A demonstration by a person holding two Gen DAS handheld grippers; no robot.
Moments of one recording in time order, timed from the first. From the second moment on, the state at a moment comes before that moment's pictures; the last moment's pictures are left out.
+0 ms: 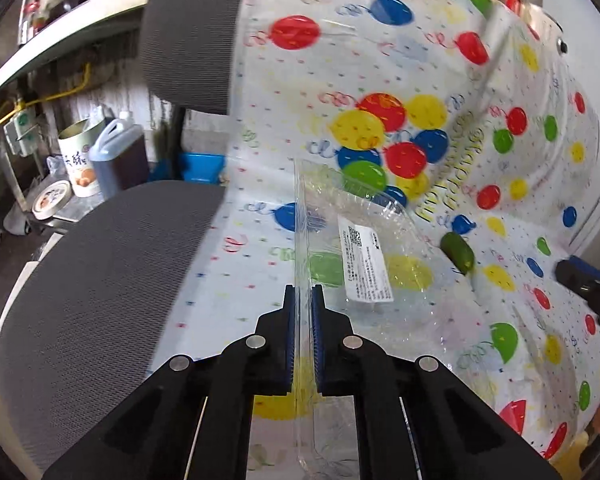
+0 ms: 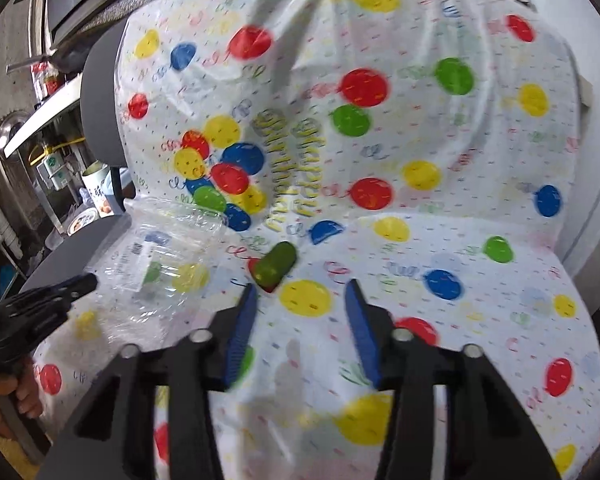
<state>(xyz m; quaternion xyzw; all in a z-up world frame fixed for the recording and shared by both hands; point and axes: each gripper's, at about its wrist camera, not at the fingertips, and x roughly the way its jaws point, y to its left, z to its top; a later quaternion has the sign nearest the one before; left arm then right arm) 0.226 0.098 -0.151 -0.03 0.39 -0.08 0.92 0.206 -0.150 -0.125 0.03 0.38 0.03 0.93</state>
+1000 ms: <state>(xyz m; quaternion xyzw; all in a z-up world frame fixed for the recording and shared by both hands) 0.220 0.120 -0.155 -0.09 0.39 -0.10 0.91 0.265 -0.136 -0.148 0.03 0.41 0.01 0.91</state>
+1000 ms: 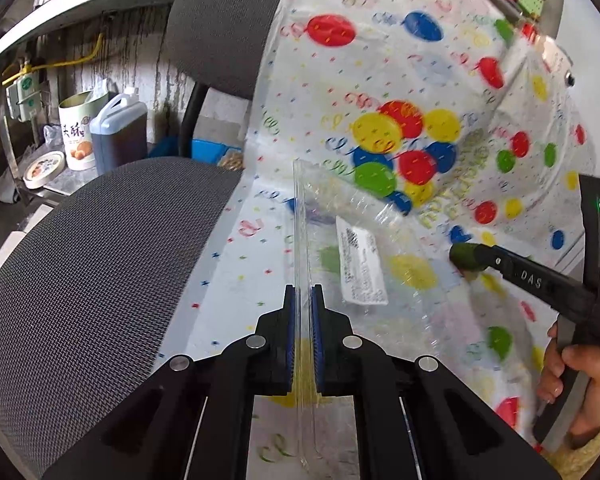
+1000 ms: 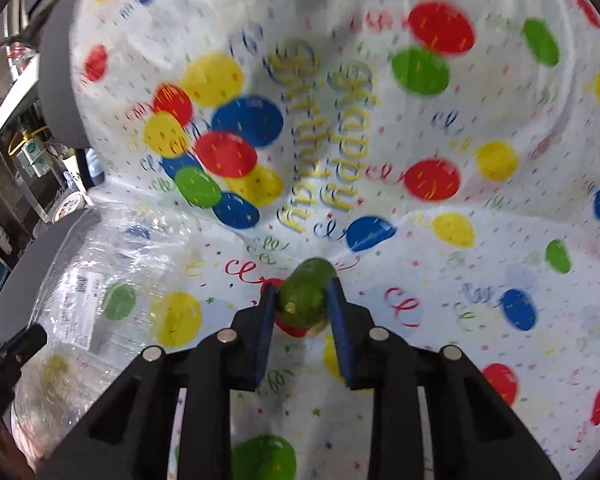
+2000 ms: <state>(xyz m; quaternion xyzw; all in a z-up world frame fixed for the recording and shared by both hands) 0.202 0.077 -0.160 -0.05 0.41 -0.07 0.91 0.172 -0.301 -0.146 0.05 0.36 -0.08 0.93</state>
